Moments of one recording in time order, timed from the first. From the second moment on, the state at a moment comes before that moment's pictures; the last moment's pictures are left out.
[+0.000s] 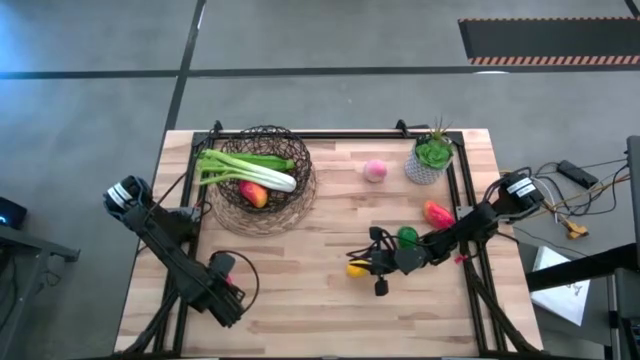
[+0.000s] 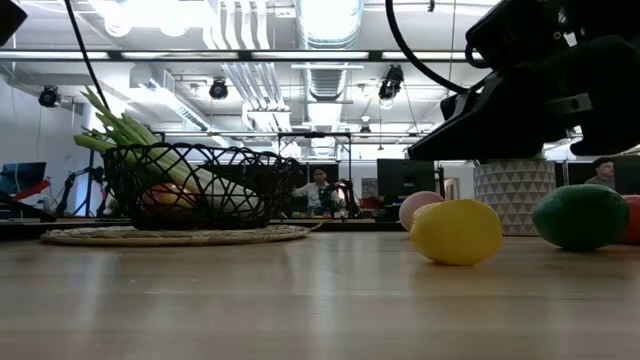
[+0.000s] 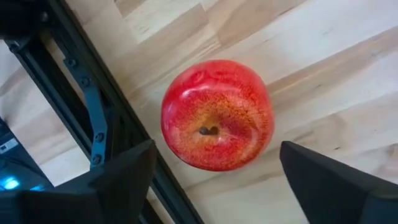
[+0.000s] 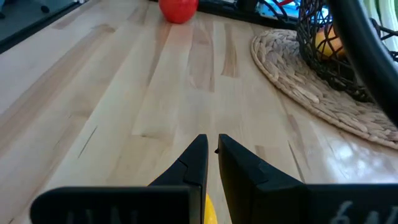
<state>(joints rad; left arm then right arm) -0.82 1.56 1.16 -1.32 0.09 -1.88 0.45 1.68 0.49 0.80 0.40 -0.02</state>
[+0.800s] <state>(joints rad) -0.82 1.55 1.09 -1.29 0.07 -1.87 0.45 1.68 0.50 0.80 0.40 -0.03</state>
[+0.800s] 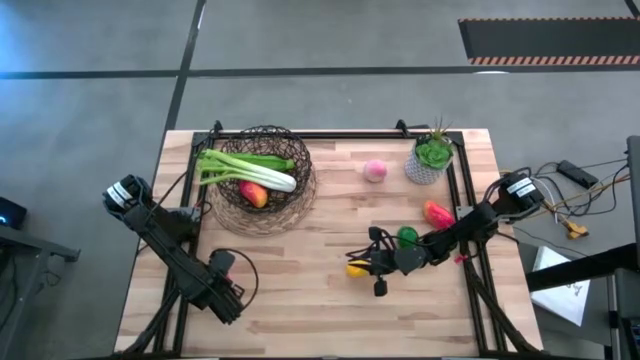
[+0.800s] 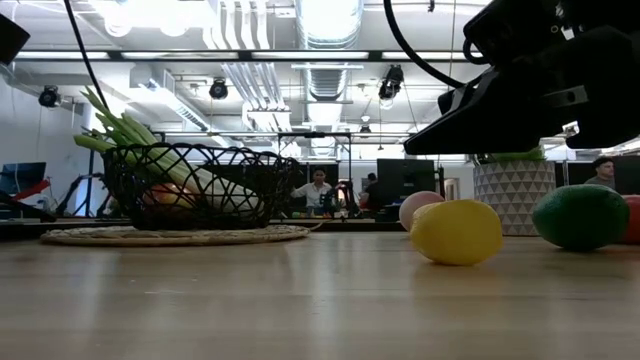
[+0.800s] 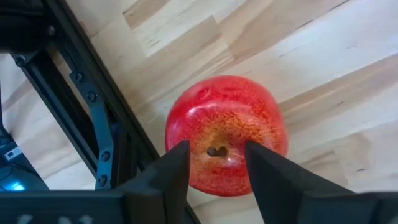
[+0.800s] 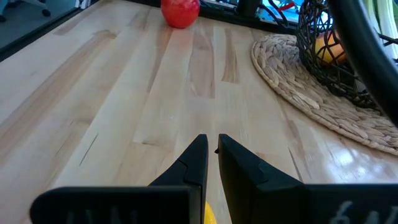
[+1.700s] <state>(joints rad) -0.80 1.54 1.17 -1.22 -0.08 -1.75 0.45 1.51 0.50 0.45 0.45 0.03</state>
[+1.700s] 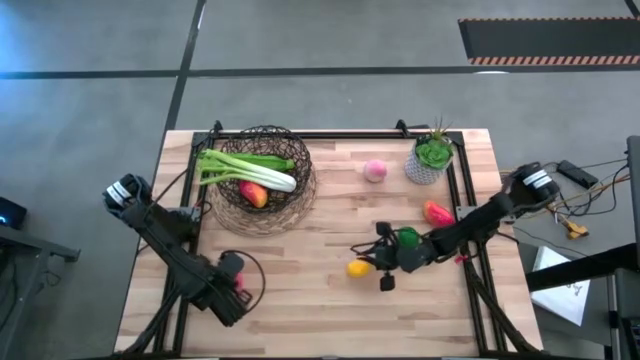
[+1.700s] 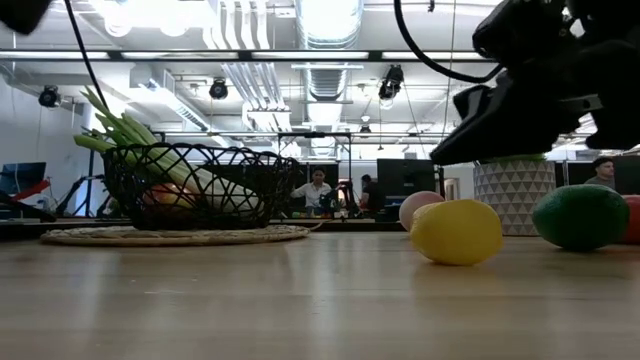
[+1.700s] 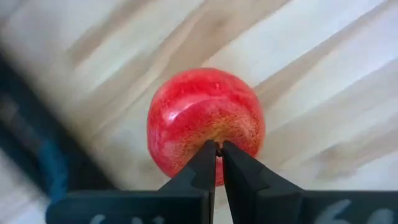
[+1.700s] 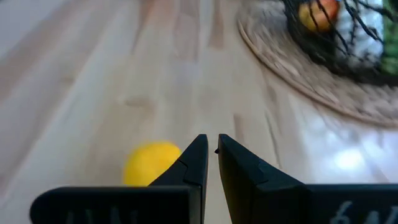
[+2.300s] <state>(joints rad) -0.12 1.54 1.48 -1.07 -0.36 -0.68 0.48 1.21 0.47 0.09 0.45 0.15</state>
